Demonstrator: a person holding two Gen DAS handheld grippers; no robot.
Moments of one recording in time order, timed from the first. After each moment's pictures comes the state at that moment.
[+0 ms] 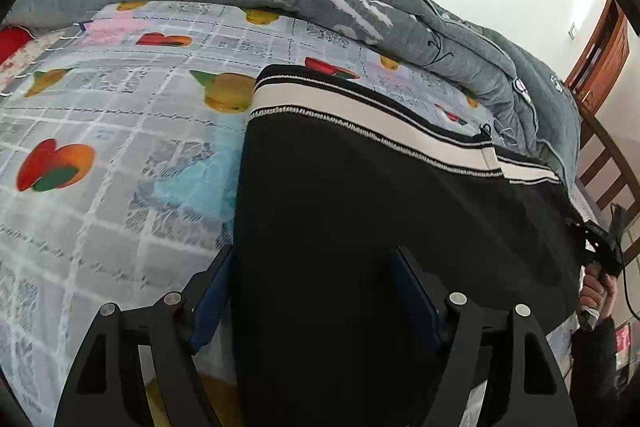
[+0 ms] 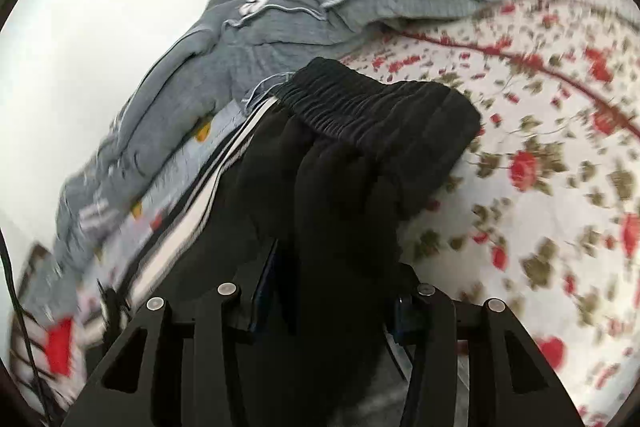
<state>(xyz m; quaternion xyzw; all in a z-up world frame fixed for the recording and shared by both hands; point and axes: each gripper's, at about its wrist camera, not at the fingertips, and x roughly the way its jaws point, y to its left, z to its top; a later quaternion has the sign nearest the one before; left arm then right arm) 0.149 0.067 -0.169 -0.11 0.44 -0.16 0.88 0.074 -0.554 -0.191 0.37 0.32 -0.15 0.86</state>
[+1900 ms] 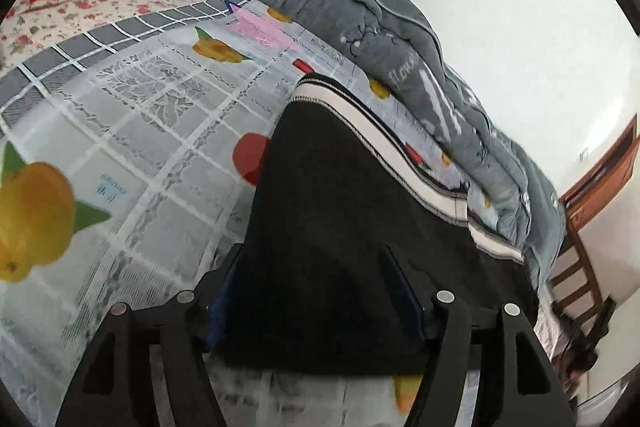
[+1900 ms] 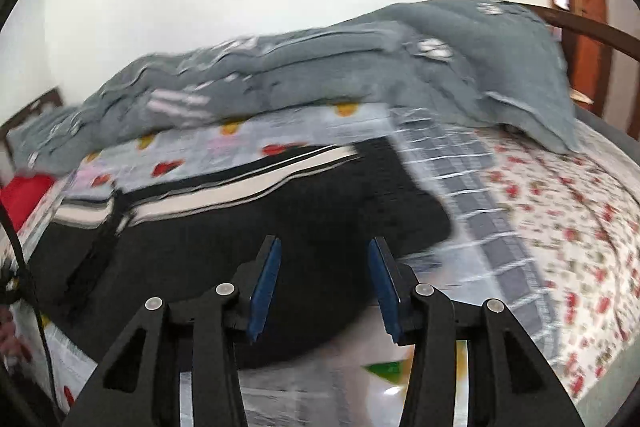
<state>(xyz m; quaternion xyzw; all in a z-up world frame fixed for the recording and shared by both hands) 0.113 0.252 -0.179 -0.28 0.39 -0.11 0.87 0.061 -0.337 -0.094 0.09 0.33 -0.07 0.94</state>
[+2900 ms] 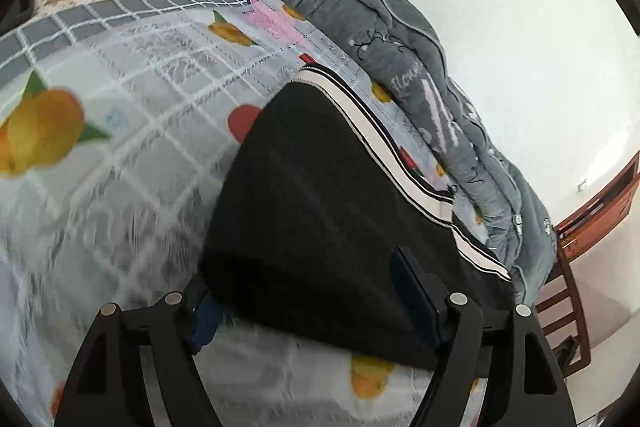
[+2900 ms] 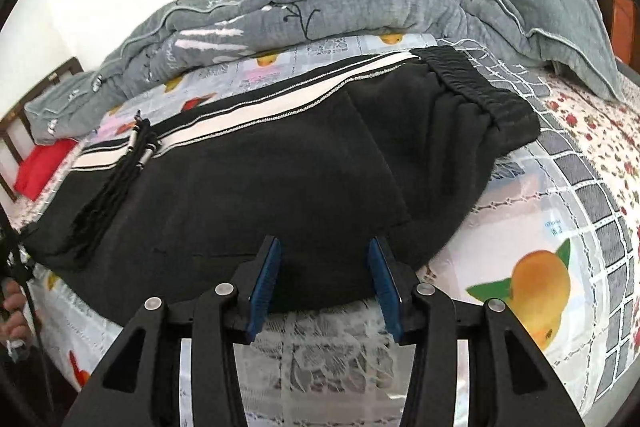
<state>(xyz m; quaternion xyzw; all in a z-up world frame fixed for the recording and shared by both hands) 0.074 0.229 -0.181 -0.34 0.37 -0.09 0.86 0.051 -0.307 -0.152 0.13 0.39 -0.01 0.91</state>
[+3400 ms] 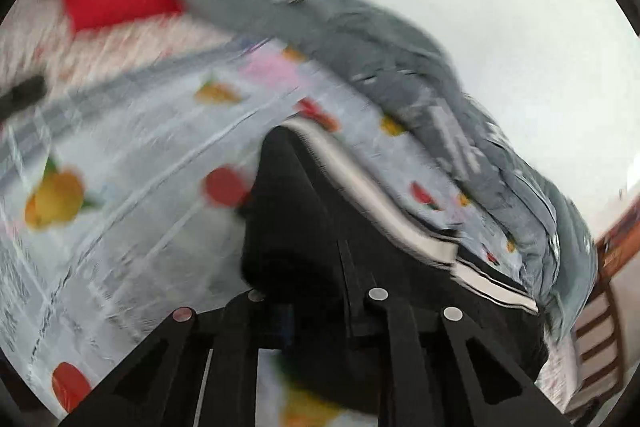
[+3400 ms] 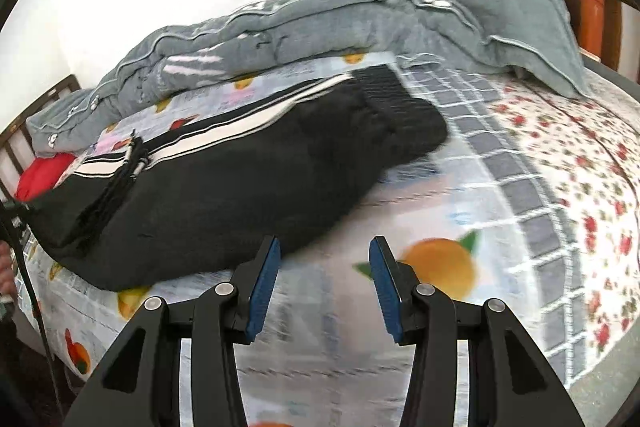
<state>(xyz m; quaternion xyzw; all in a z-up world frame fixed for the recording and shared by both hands) 0.095 0.166 -0.102 -0.26 0.35 0.00 0.90 0.003 -0.363 -0.139 0.13 0.36 -0.04 0.92</state>
